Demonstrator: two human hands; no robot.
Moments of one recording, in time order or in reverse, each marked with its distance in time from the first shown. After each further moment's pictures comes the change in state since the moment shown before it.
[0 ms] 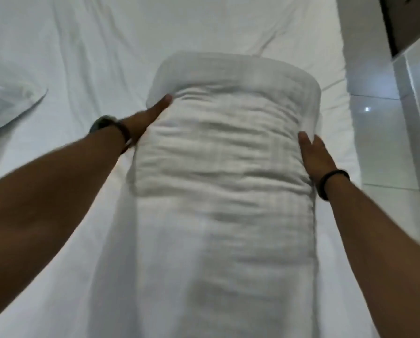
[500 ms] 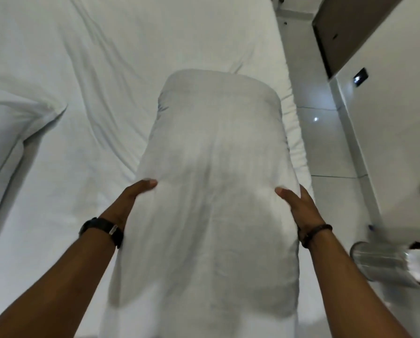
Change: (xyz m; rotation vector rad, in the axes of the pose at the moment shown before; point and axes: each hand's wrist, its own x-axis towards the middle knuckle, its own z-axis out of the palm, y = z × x) left_hand -0.224 -0.105 -0.005 -0.658 -0.241 -0.108; right_hand -0.246 0.012 -0.011 0.459 0.053 0.066
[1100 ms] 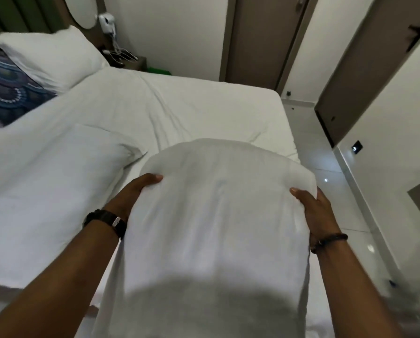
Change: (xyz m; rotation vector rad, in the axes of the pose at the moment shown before) left_hand -0.270 0.039 -0.041 0.042 0.001 0.346; right_hand -0.252 -0.099 0.040 0.151 -0.084 -0.369
